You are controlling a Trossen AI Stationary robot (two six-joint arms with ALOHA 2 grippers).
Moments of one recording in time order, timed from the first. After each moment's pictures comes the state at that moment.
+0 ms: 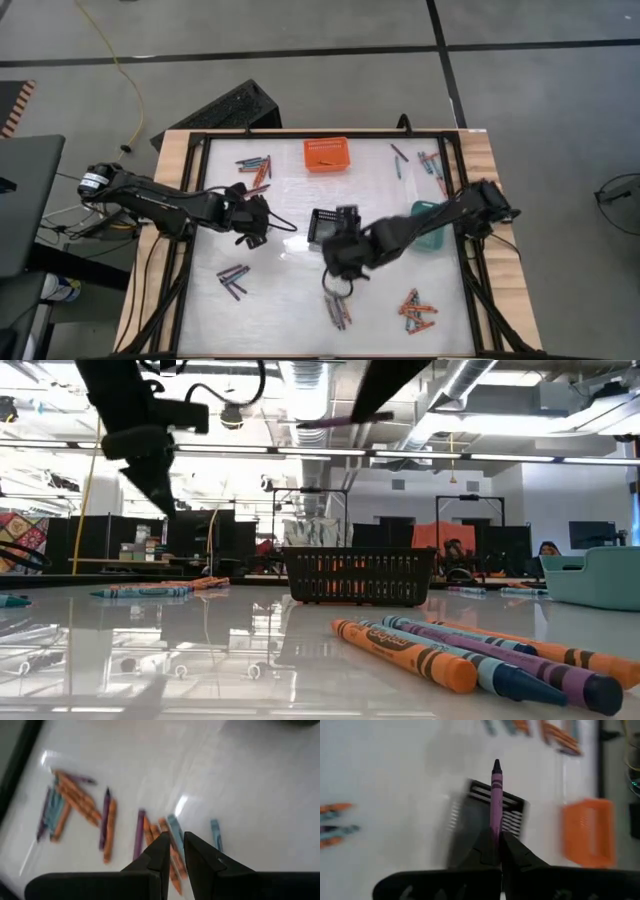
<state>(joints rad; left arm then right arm) -0.17 1.26 0.86 -0.77 -0.49 -0.45 0.35 1.86 1.76 -1.08 0.52 0.10</state>
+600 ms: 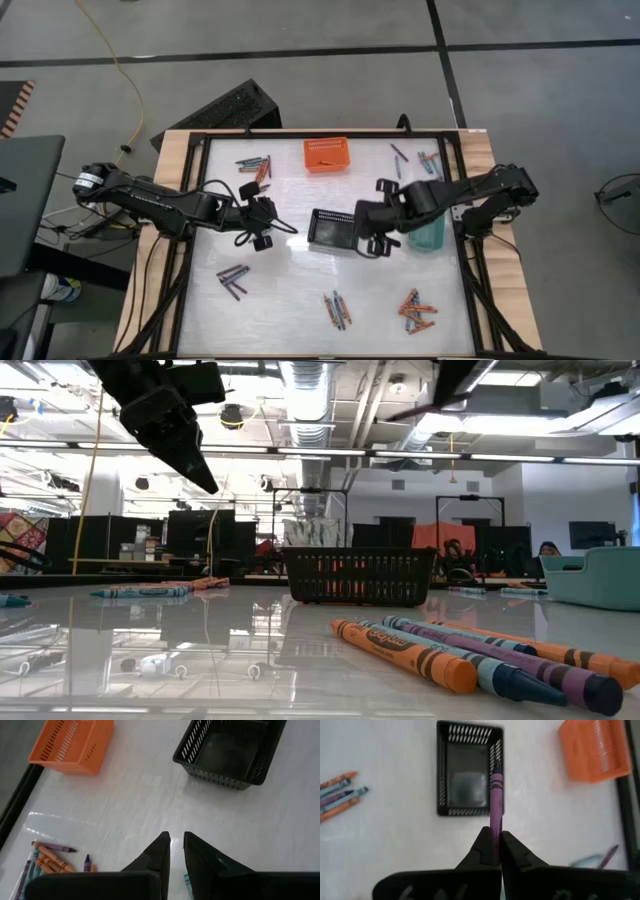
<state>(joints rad) -0.18 1.21 0.80 -0.45 -0.47 -0.23 0.27 1.63 1.67 -1.35 0.34 0.38</state>
